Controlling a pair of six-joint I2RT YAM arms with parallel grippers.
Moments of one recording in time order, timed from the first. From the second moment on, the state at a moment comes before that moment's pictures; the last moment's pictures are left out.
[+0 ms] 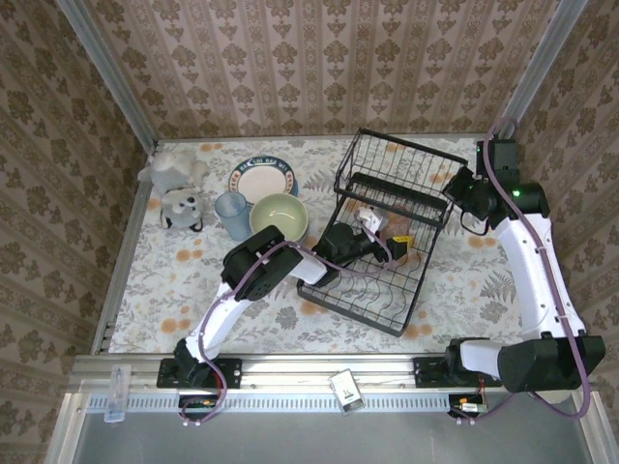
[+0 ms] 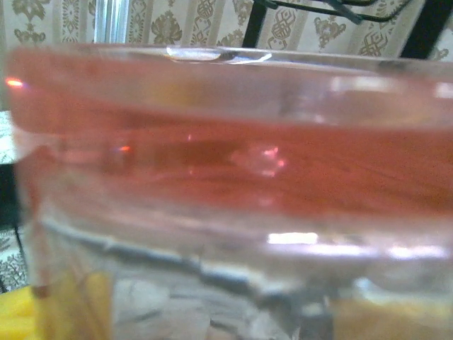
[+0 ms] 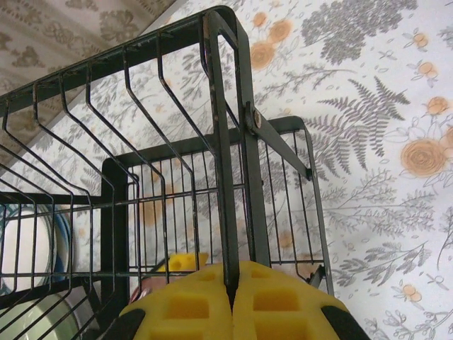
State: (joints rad) left arm -0.98 2.32 1.20 1.18 0.30 -0.28; right arm -0.04 1.26 1.38 -0.96 0.03 0.66
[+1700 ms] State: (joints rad) left arm -0.84 1.46 1.03 0.36 0.51 -0.62; right arm -0.04 0.80 0.94 -0.17 -0.15 0.48
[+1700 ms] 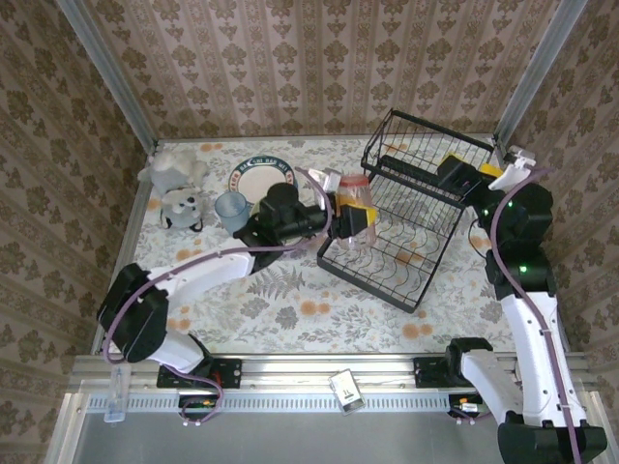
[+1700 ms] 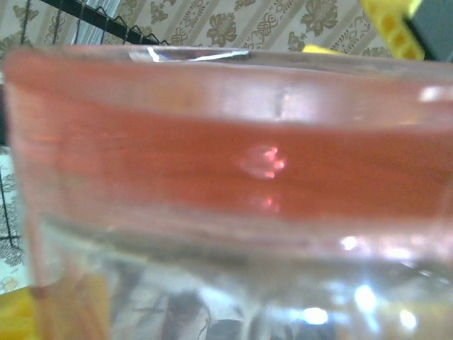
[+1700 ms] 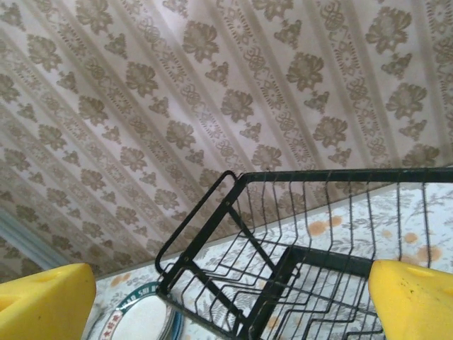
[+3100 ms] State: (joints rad) left arm -0.59 1.41 1.27 -0.03 0.76 -1.17; right arm 0.75 0.99 0.67 0.40 0.07 -0.20
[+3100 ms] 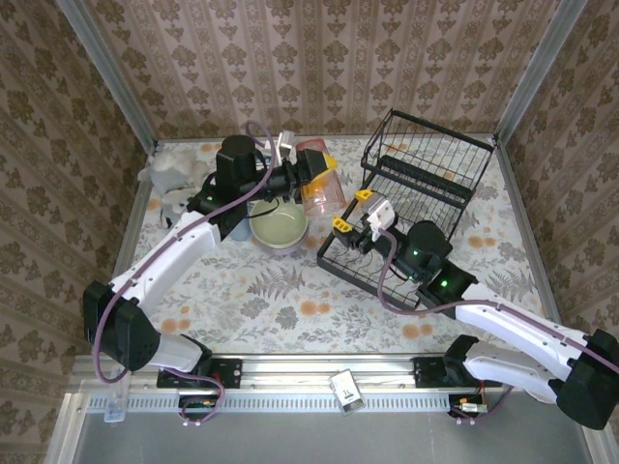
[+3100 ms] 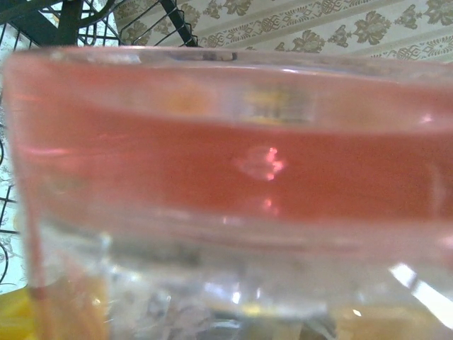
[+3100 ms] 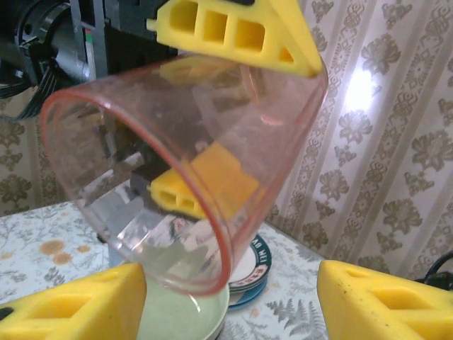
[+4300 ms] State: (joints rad) left arm -0.66 1.41 1.16 0.18 0.59 -1.35; right arm 0.79 1.15 0.72 0.60 0.36 -0.16
